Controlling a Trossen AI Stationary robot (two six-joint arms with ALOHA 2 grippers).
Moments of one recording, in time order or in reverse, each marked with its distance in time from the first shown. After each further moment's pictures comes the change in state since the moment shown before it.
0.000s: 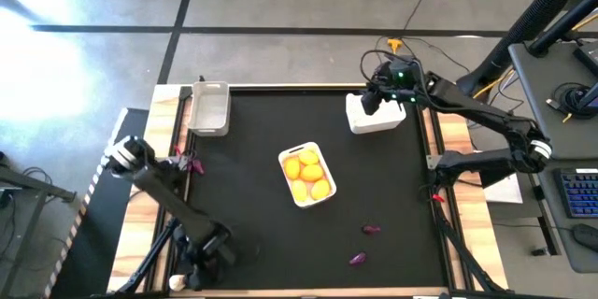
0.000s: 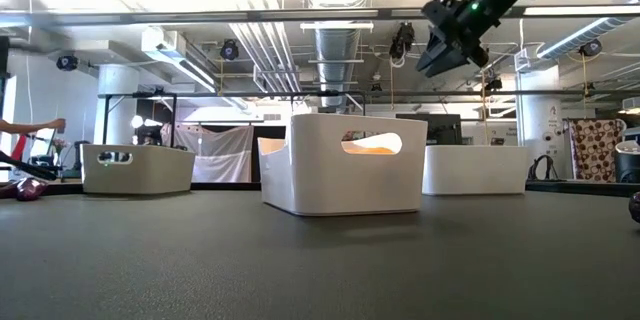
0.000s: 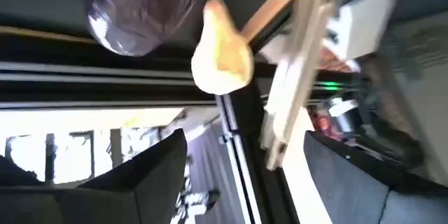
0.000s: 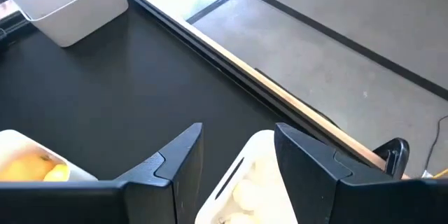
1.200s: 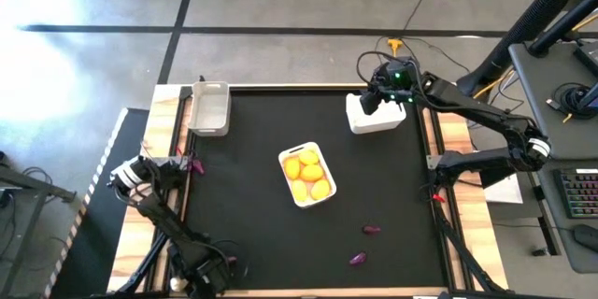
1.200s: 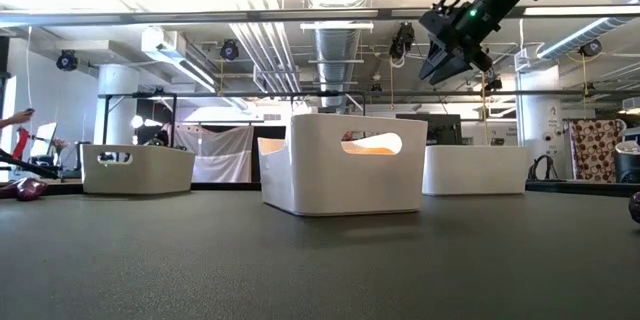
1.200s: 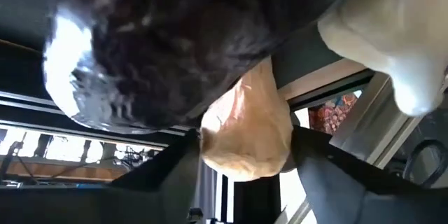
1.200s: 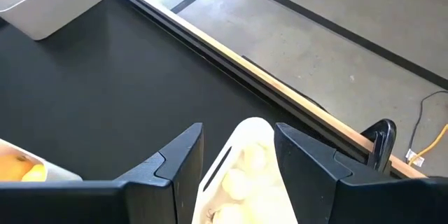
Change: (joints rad) left arm -0.170 0.209 -0.005 0.204 -0.072 -0.352; right arm 0.000 0.025 -0.001 -0.026 0.050 0.030
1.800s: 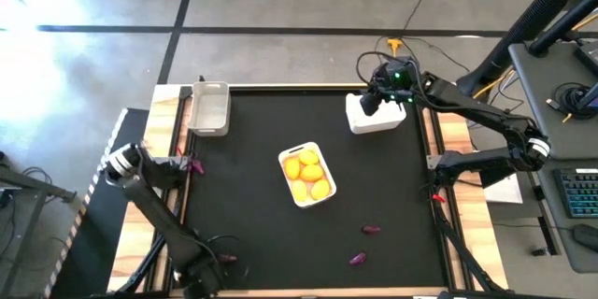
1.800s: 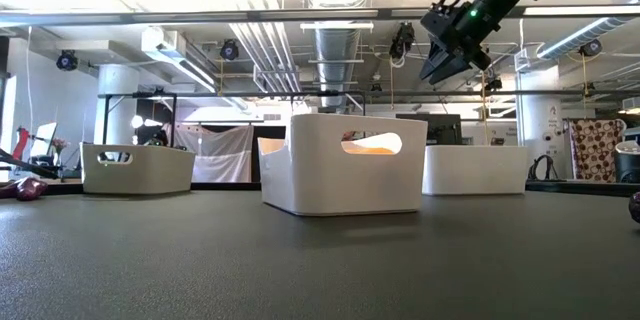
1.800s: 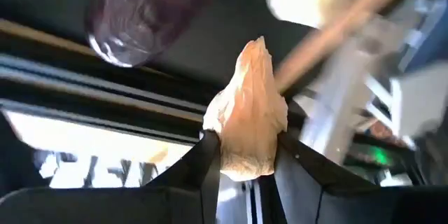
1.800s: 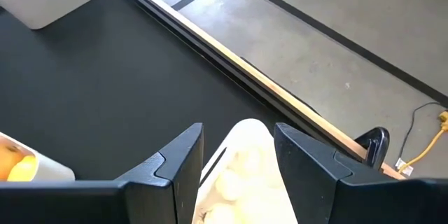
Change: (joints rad) left arm 0.015 -0.163 0.165 -0.333 -0.243 0.184; right arm 0.000 0.000 0.000 0.001 0.001 -0.059
